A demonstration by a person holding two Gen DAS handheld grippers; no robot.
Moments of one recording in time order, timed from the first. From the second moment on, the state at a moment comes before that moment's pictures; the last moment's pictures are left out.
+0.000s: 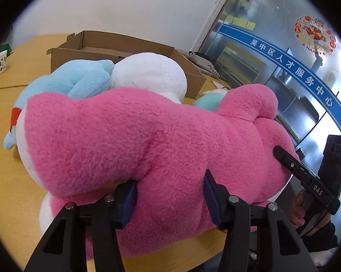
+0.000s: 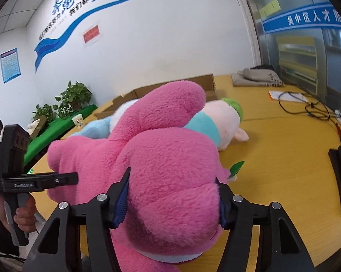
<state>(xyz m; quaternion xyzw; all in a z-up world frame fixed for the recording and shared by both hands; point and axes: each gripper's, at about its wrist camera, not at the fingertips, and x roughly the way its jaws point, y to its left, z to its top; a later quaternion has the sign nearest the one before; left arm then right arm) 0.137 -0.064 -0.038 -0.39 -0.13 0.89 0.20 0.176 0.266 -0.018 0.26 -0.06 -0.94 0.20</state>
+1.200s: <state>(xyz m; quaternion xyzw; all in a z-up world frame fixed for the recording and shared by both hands) -0.069 -0.108 0.244 -0.15 -0.04 0.98 0.15 -0.026 0.187 0.269 0.03 0.00 -0.97 0.26</state>
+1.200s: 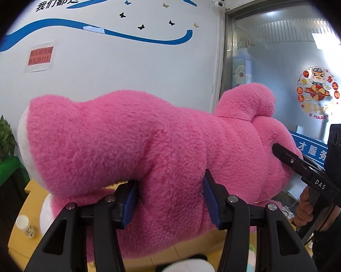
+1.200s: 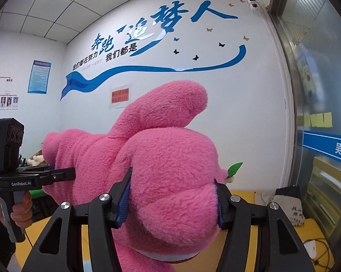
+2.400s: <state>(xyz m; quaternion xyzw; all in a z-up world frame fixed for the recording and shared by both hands) -0.377 -0.075 -0.059 -0.49 -0.07 0.86 0.13 -0.358 0.189 -0.008 0.49 -0.09 -0.87 0.08</state>
